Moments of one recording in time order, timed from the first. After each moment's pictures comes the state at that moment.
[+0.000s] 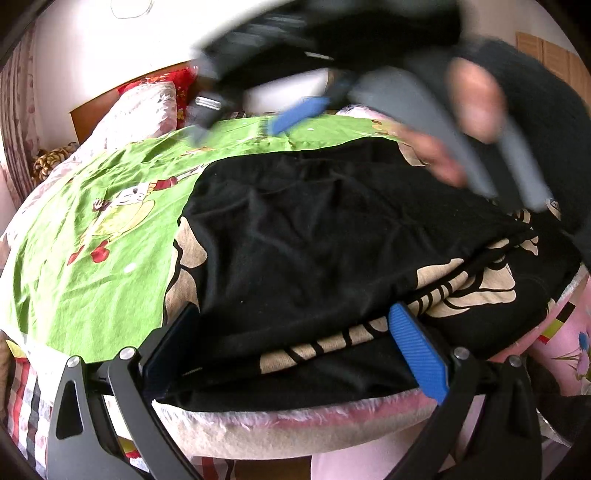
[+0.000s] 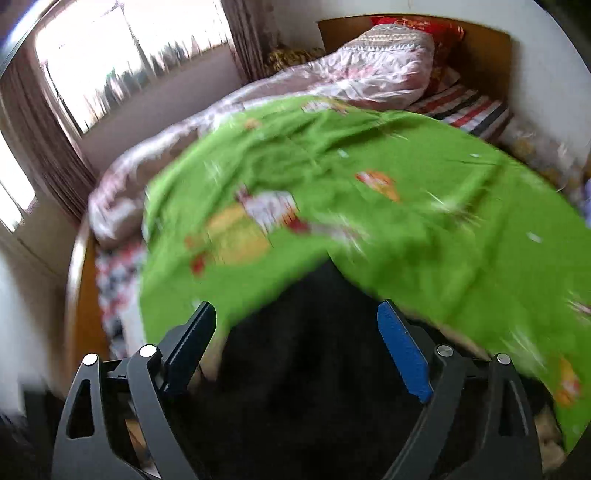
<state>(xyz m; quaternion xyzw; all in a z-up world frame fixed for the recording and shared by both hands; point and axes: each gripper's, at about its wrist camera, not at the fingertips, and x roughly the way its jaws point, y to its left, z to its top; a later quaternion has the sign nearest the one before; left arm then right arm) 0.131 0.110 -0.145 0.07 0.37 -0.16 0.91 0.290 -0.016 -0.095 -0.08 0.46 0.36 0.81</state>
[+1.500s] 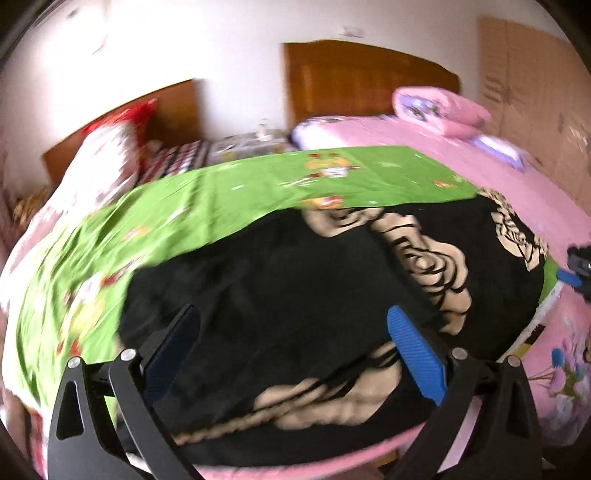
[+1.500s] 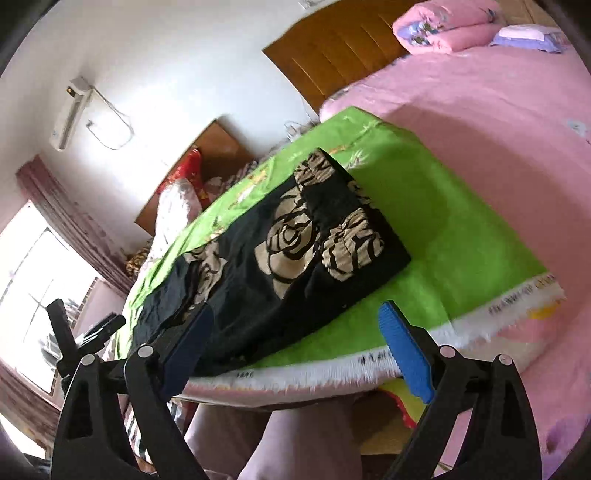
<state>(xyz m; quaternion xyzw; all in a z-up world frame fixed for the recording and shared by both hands) 0.144 -0.006 -0.070 0.13 0.34 -0.22 0.91 -0.008 -0.439 -0.150 0.33 0.32 0.02 0.89</state>
